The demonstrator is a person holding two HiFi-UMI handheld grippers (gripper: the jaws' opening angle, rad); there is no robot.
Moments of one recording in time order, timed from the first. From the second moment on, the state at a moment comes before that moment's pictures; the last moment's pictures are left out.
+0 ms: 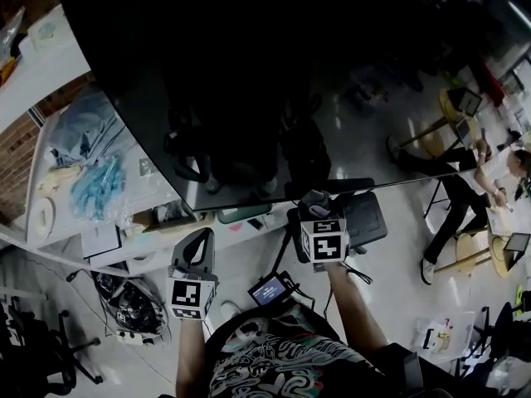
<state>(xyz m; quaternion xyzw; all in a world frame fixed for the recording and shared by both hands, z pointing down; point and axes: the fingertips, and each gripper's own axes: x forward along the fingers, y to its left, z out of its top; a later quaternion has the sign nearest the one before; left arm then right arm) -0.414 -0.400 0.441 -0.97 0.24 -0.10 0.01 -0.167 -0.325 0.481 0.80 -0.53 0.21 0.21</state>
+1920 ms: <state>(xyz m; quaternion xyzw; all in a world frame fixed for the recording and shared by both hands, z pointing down) -0.500 -0.462 0.450 -0.96 0.27 -0.07 0.00 -0.285 -0.394 0.484 0.77 -0.56 0.20 0.22</state>
